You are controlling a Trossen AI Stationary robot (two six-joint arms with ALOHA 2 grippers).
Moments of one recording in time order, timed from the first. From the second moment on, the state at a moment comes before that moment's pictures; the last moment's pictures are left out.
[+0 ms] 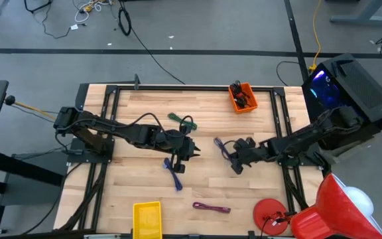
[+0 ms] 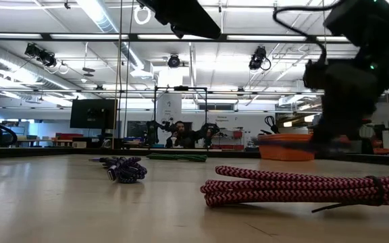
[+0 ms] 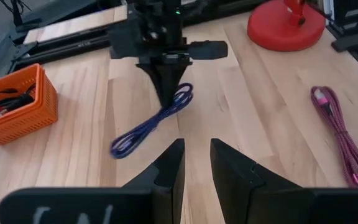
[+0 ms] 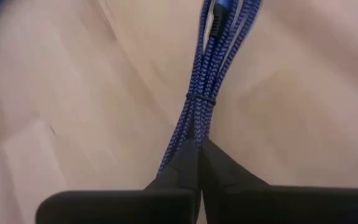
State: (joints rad) left arm -0.16 1.59 1.20 -0.18 -0.14 0.13; right arm 0.28 1.25 0.44 -0.14 0.34 0.78
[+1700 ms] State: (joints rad) left arm 0.05 1.58 1.20 0.54 0.07 -0.07; right arm 0.26 0.93 0.55 0.46 0.50 -0.12
